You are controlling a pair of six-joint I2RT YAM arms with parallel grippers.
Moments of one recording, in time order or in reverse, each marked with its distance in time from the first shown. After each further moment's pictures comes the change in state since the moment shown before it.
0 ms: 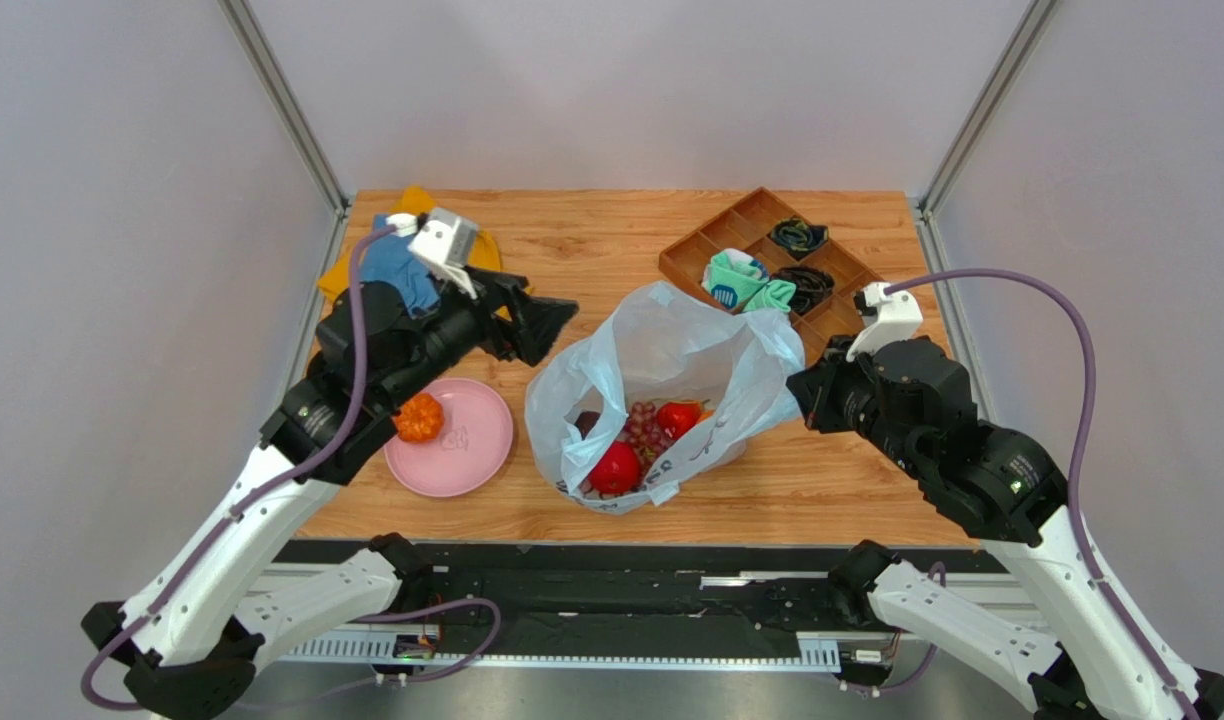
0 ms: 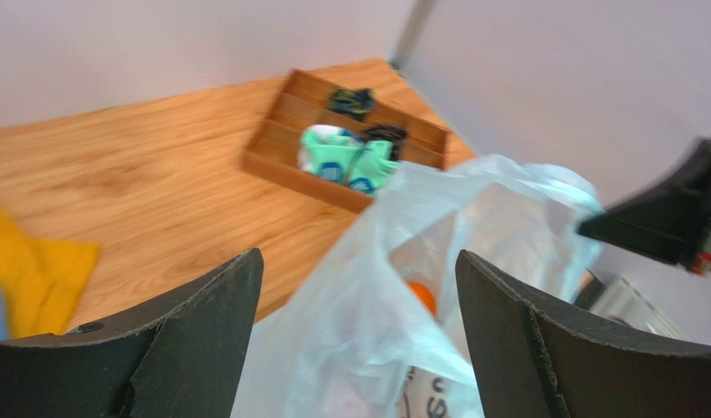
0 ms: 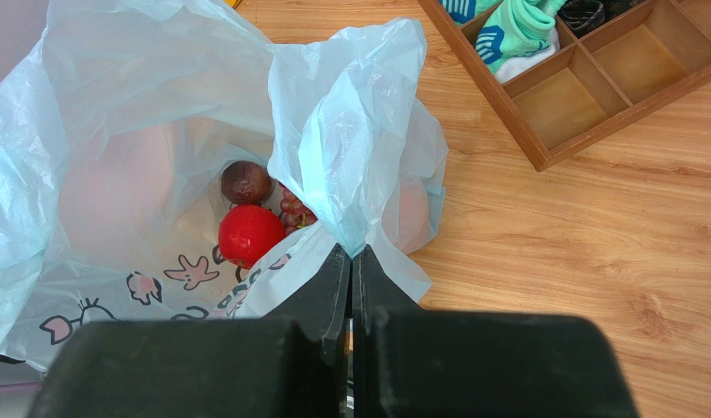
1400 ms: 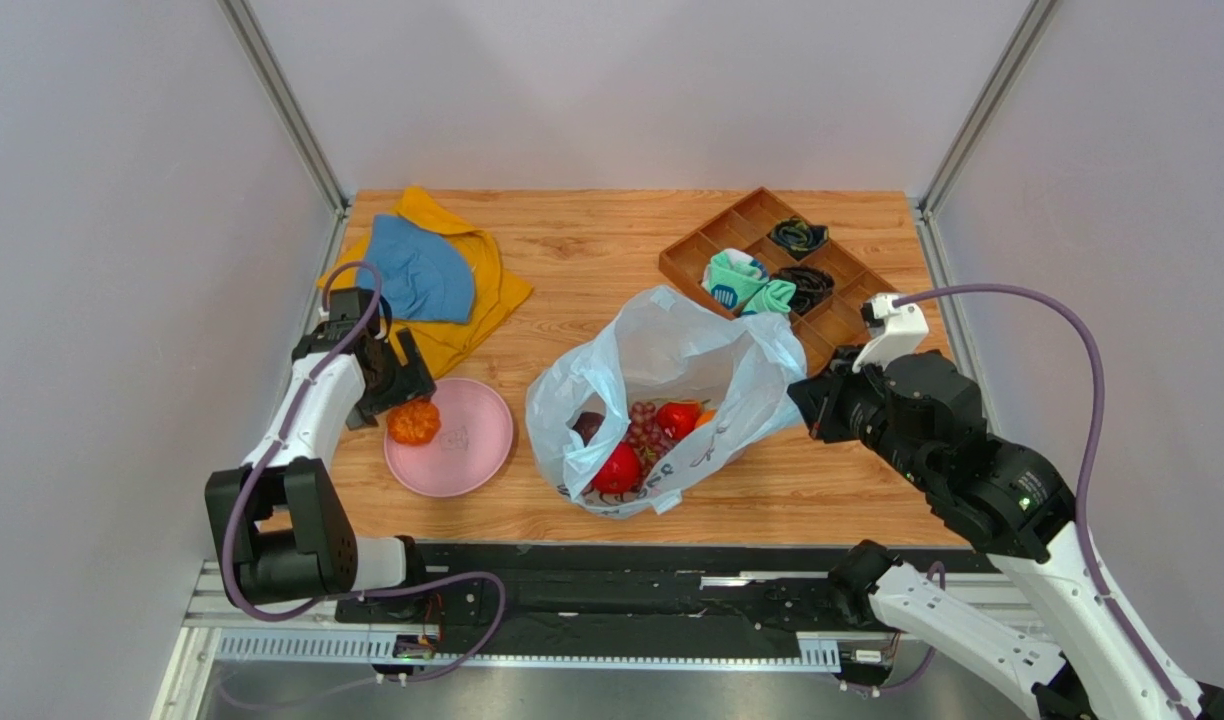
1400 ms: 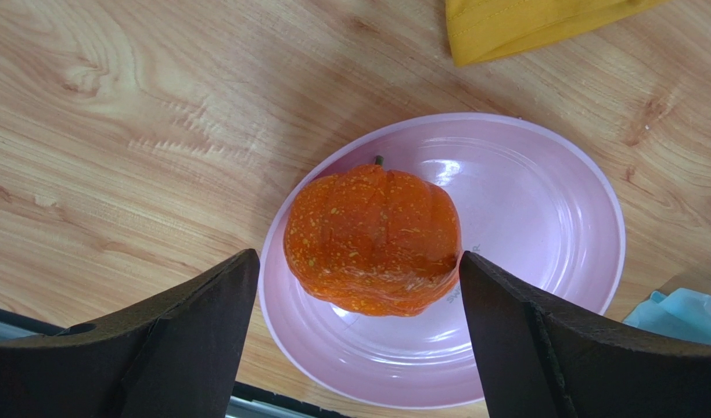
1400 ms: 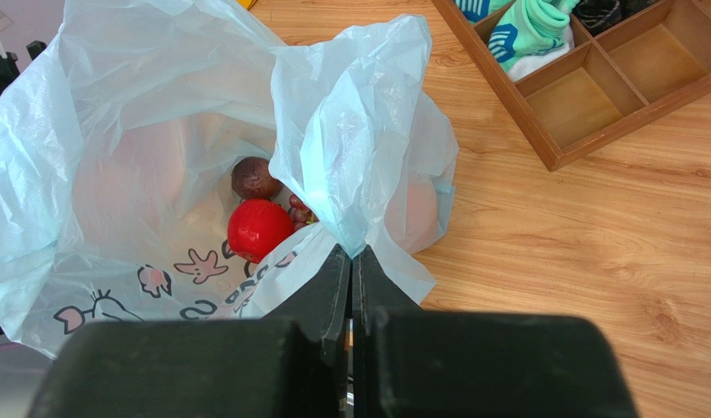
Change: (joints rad) left arm 0.830 0.422 -0.283 -0.422 -0.153 -0.052; right arm 0.000 -0.058 -0.043 0.014 -0.028 0.000
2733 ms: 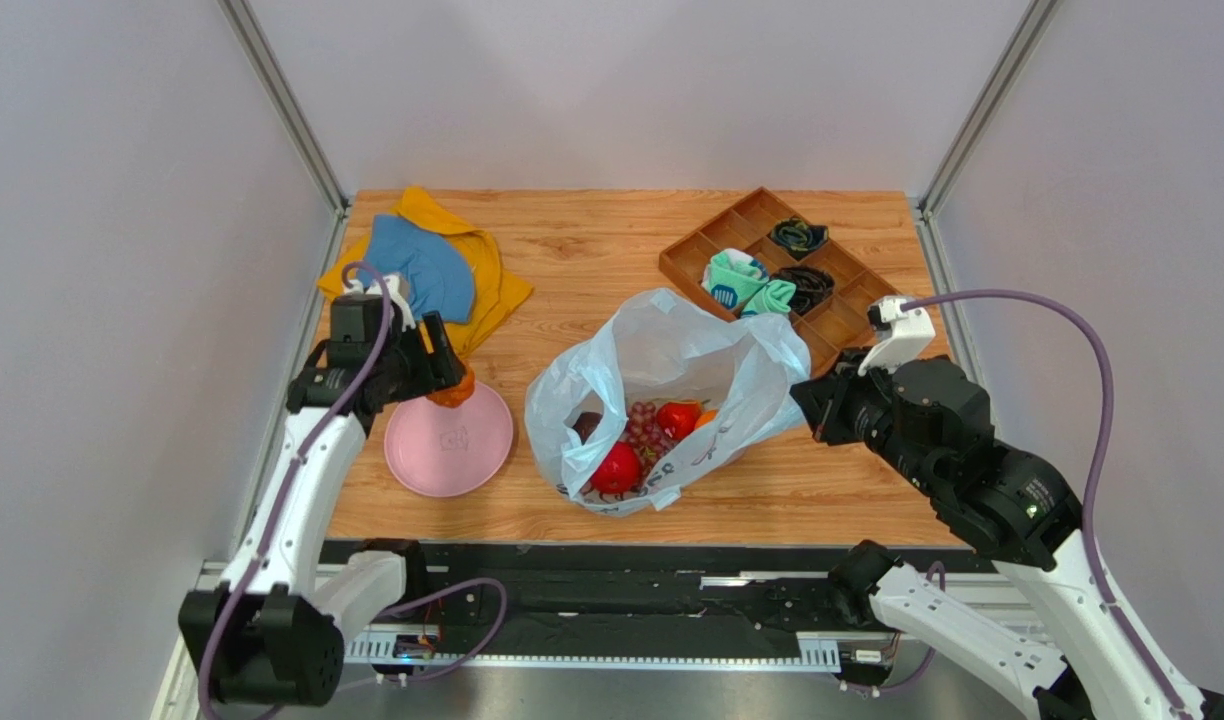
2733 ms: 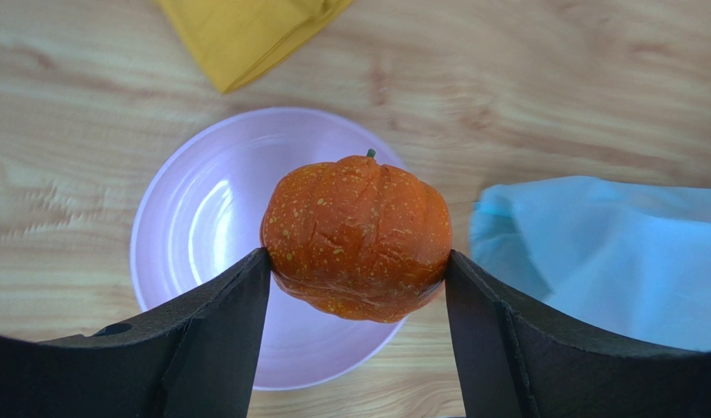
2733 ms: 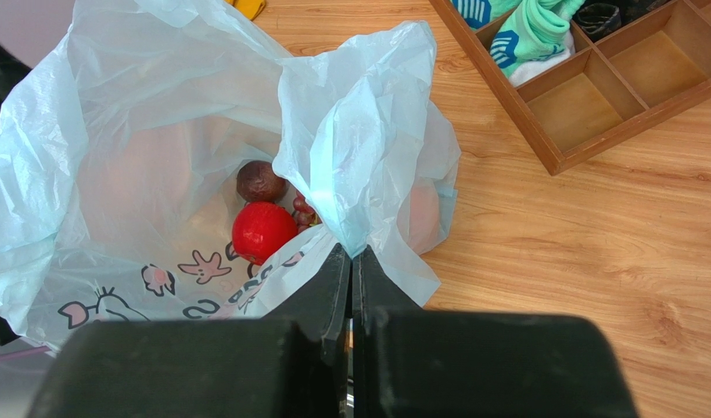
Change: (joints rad) left arm -0.169 -0.257 -0.026 0.064 0.167 0.042; right arm 0.000 -0.025 -0.006 0.009 -0.004 0.000
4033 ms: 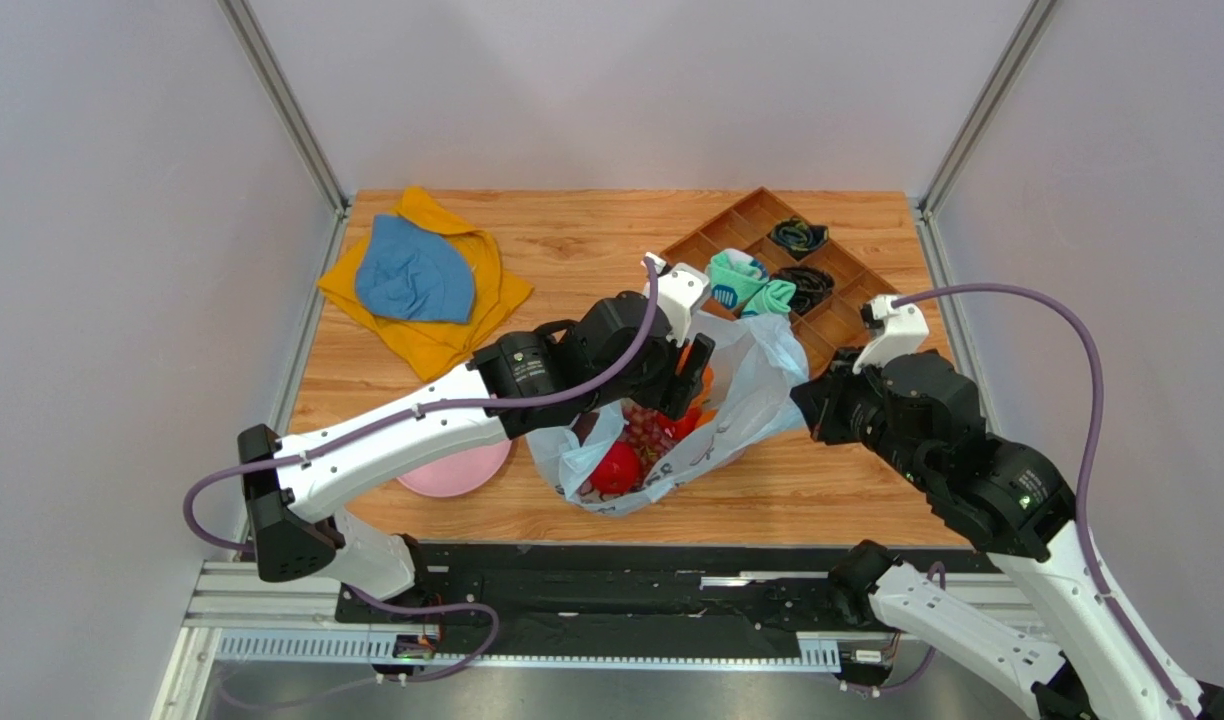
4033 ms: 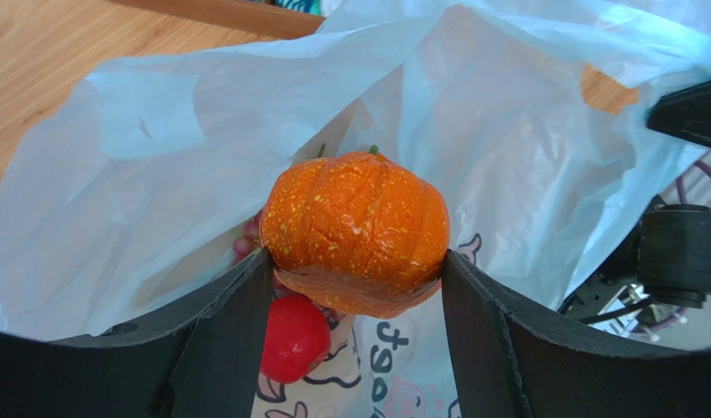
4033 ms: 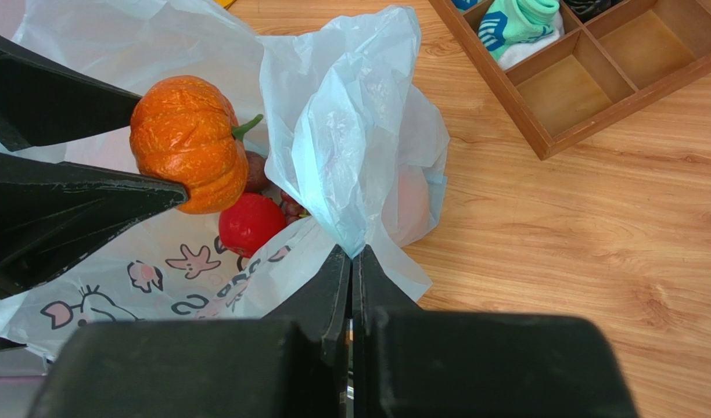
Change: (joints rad) left arm -1.102 0.387 0.629 0.055 -0.338 -0.013; right arm 0.000 0.031 0.014 -0.036 0.014 0.007
